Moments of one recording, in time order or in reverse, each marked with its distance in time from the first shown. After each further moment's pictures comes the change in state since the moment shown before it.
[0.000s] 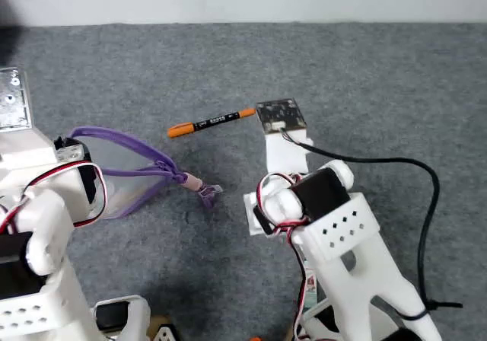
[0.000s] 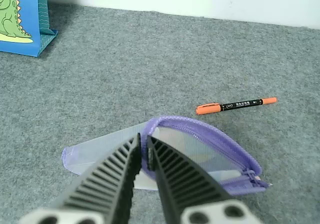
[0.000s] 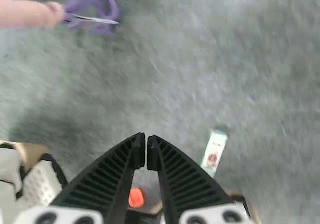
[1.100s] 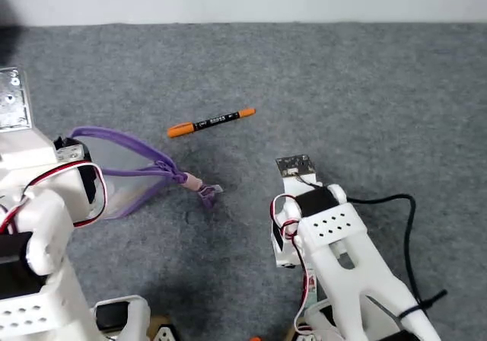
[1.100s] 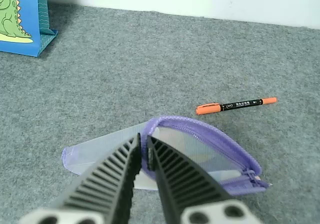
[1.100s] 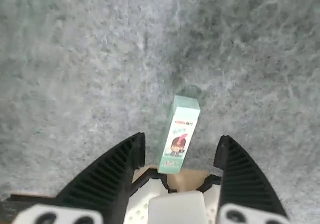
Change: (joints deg) left arm 0.0 0.0 0.0 0.0 0.0; right arm 9.2 0.4 34.0 -16.6 7.8
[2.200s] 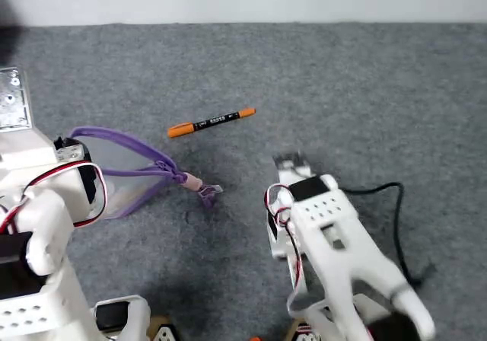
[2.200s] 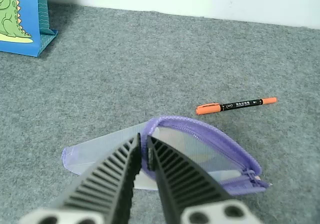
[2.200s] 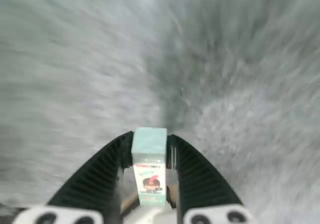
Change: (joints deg) left arm 0.0 0.0 0.0 0.0 0.0; right arm -0.8 2.6 -6.9 -1.5 0.1
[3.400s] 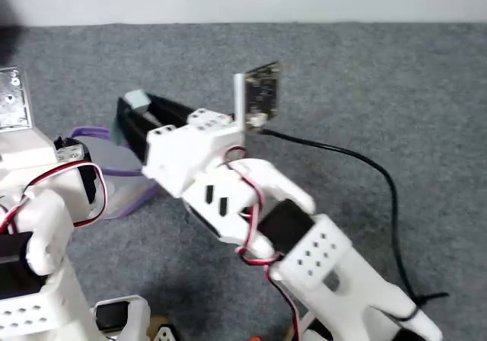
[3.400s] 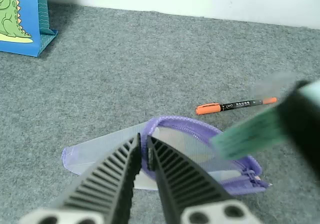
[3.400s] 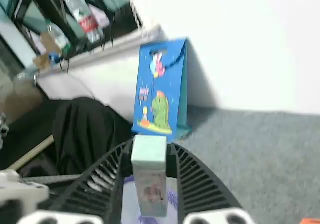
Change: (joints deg) left arm 0.0 0.0 0.0 0.0 0.0; right arm -26.5 -4.0 -21.8 -60.2 -15.7
